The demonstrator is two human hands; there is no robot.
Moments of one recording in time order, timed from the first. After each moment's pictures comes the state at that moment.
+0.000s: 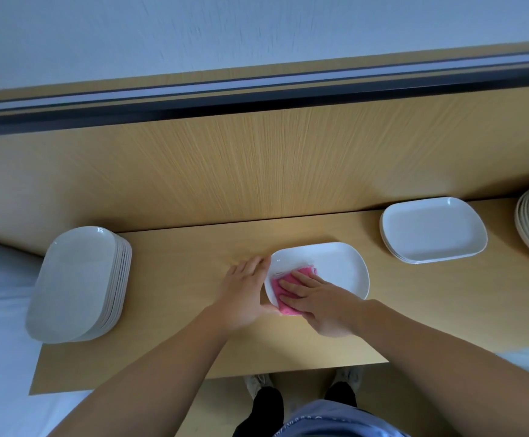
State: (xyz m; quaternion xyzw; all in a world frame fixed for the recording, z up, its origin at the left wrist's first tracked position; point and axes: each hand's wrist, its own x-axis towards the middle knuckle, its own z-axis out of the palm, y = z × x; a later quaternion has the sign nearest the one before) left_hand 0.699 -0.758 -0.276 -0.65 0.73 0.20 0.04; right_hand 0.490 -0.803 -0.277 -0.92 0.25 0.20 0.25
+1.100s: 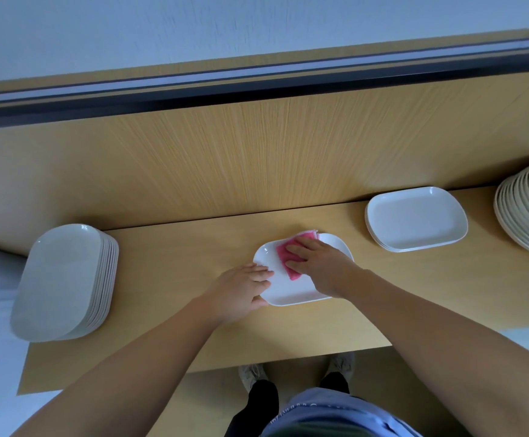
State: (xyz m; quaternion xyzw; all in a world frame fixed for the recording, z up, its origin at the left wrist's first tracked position) left_hand 0.703 -0.758 -0.288 -0.45 0.88 0.14 -0.01; right_hand 0.475 -0.842 -0.266 -0.95 0.26 0.16 0.10
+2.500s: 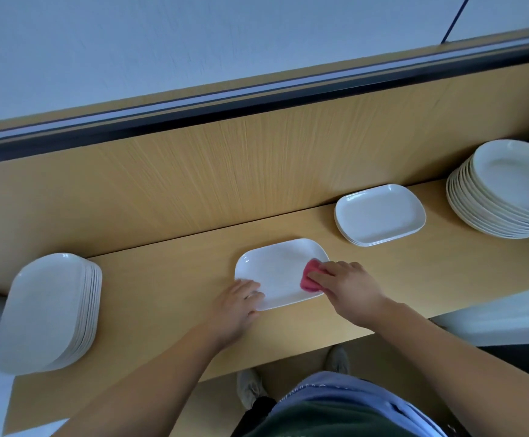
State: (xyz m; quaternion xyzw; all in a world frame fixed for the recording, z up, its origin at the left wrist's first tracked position) left_hand 0.679 -0.734 -0.290 -0.51 0.84 0.18 -0.03; right_hand 0.401 -0.776 -0.243 -0.89 0.44 -0.05 0.10
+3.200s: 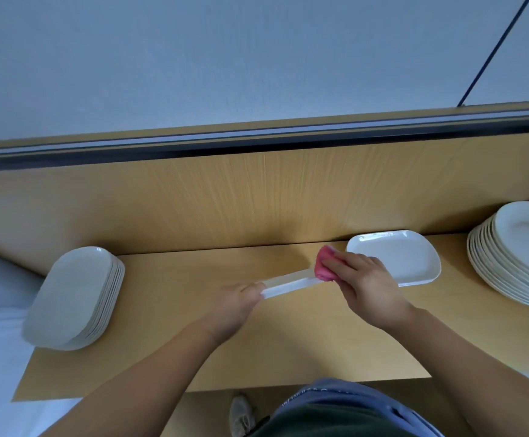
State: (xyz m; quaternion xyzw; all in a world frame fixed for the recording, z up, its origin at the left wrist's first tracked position) left_hand 0.656 -0.753 -0.223 -0.58 0.79 0.12 -0.16; right_hand 0.376 -0.835 -0.206 -0.89 0.39 -0.22 0.08
